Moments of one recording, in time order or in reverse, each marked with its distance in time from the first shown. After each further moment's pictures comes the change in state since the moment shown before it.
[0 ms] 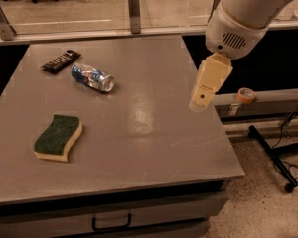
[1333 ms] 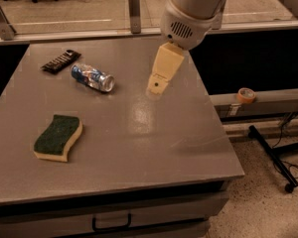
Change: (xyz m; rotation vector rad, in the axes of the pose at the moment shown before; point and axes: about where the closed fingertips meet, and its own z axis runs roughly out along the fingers) arm -0.077 -0.003 0.022 -0.012 -0.015 0.048
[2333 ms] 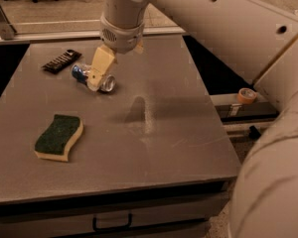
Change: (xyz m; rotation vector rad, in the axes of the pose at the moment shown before) arm -0.113 -0.019 0.097 -0.051 0.043 0.218
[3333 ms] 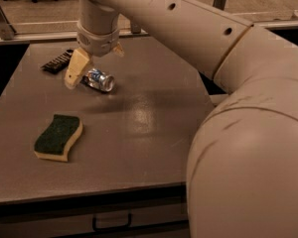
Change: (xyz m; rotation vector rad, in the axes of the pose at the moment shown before) arm -0.062 0.011 0.041 -0.002 -0.036 0.073
